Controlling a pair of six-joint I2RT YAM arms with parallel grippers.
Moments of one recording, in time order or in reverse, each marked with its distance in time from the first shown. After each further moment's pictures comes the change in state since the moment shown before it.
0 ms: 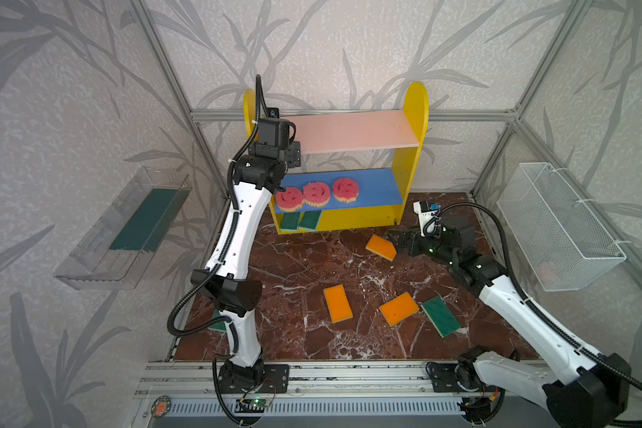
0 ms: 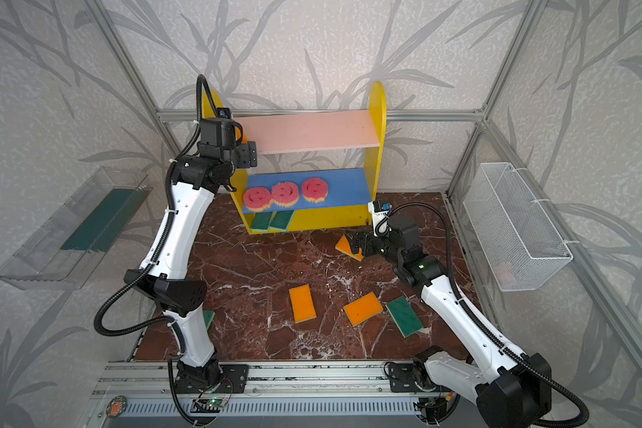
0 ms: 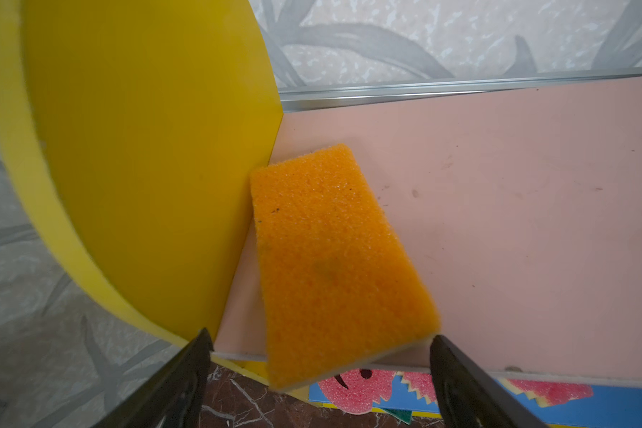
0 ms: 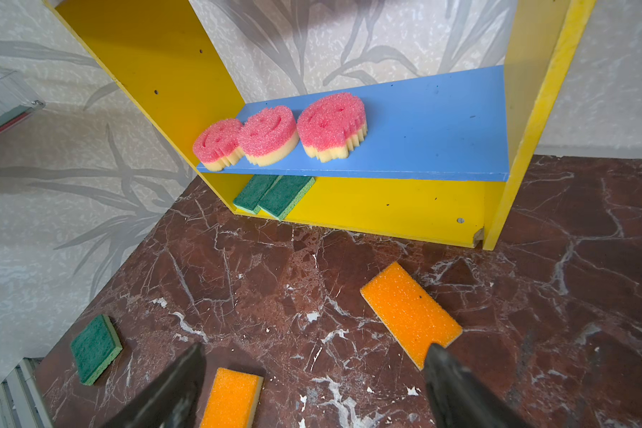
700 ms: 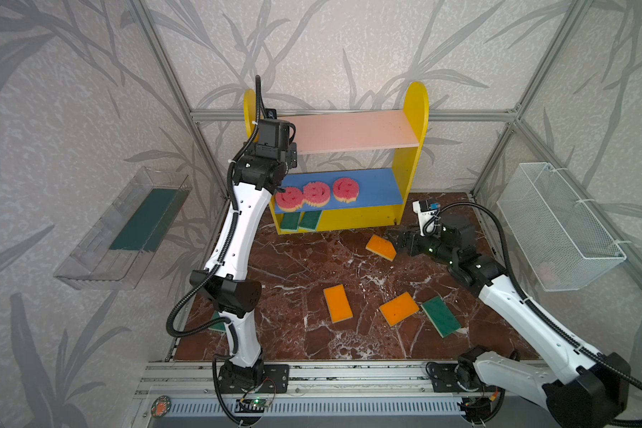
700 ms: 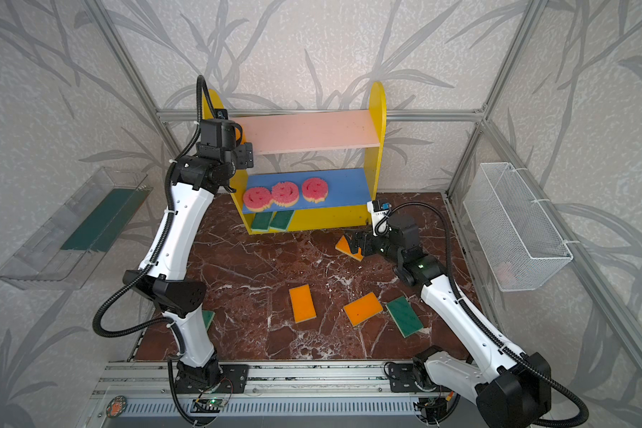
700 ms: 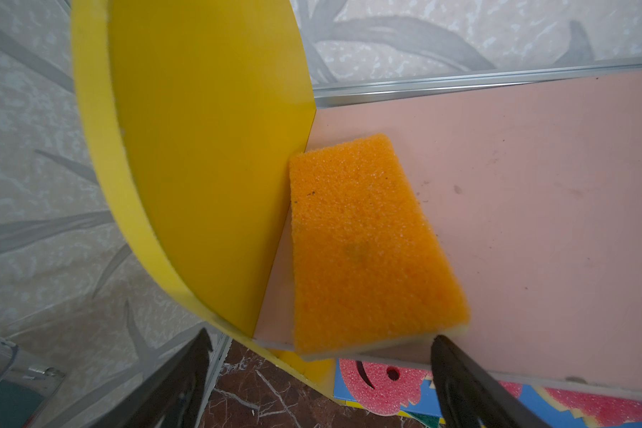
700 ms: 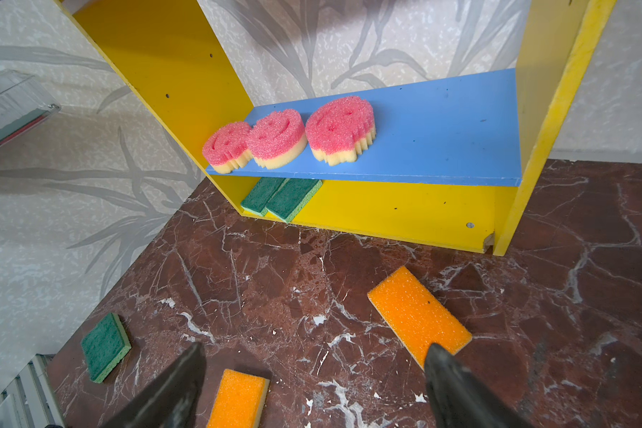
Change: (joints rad) left arm 0.009 -0.012 -0.021 -0.003 -0.072 0.010; right arm 0.000 0.003 0.000 0.015 -0.019 0.005
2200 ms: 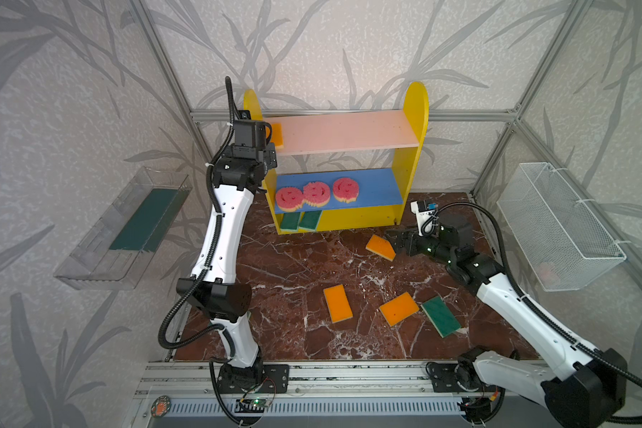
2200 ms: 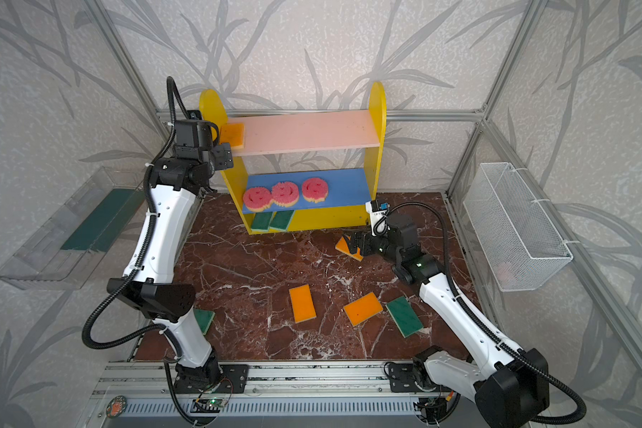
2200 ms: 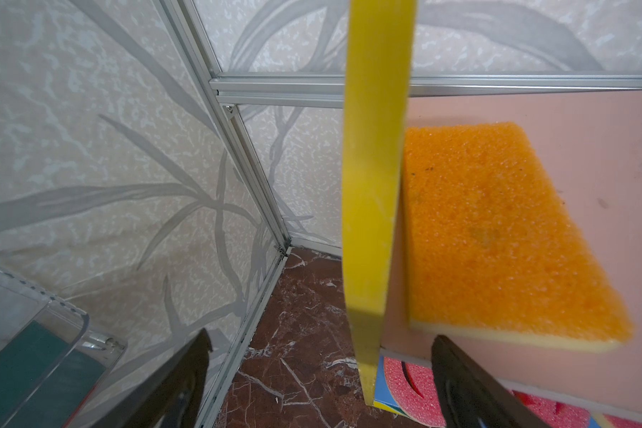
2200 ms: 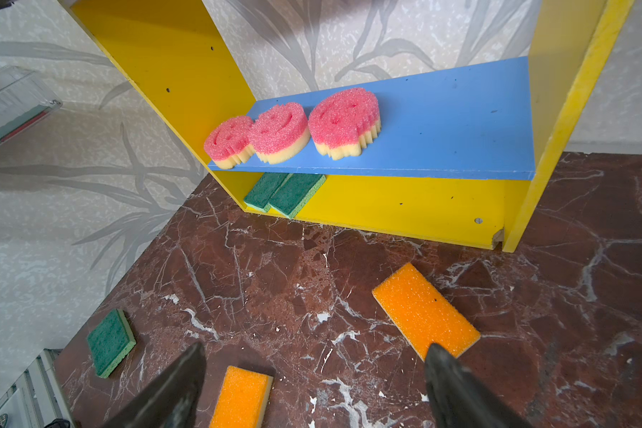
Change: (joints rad) left arm 0.128 -0.070 -0.087 0.011 0.046 -0.038; right arm 0.000 0.018 0.000 0.006 -0.017 0.006
